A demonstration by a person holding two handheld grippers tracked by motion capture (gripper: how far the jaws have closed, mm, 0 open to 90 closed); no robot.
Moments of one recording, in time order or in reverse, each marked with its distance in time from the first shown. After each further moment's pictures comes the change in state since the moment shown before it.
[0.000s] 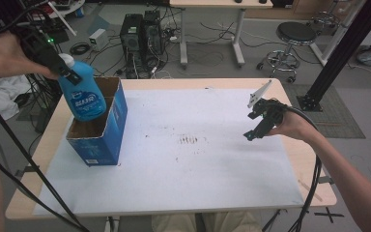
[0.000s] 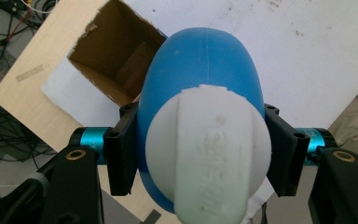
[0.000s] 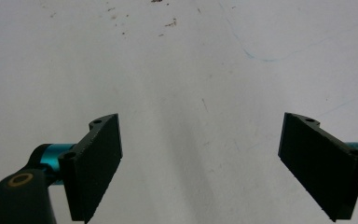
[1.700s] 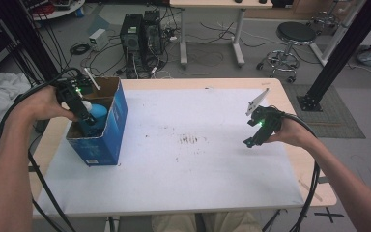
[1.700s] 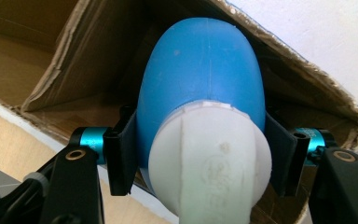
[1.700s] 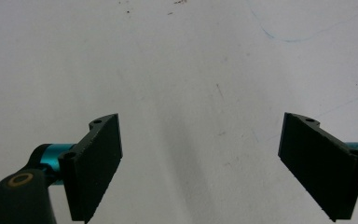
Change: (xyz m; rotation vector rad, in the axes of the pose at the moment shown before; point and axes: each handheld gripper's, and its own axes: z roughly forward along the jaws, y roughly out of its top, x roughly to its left) left arm -0.005 -0.034 0.126 0.138 -0.059 0.092; right arm 0.009 -0.011 0.017 0.032 0.010 0.007
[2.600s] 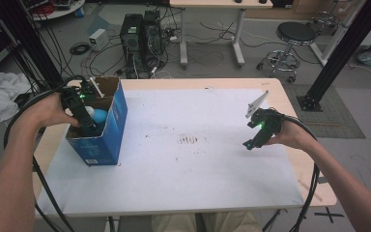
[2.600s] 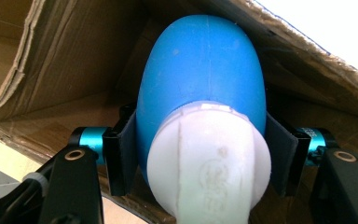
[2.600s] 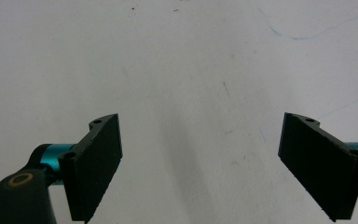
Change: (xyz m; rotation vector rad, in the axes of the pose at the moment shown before) left arm -0.009 -0.001 0.014 0.022 0.039 0.026; right arm 0.005 -0.002 0.002 -0.001 -0.001 -0.008
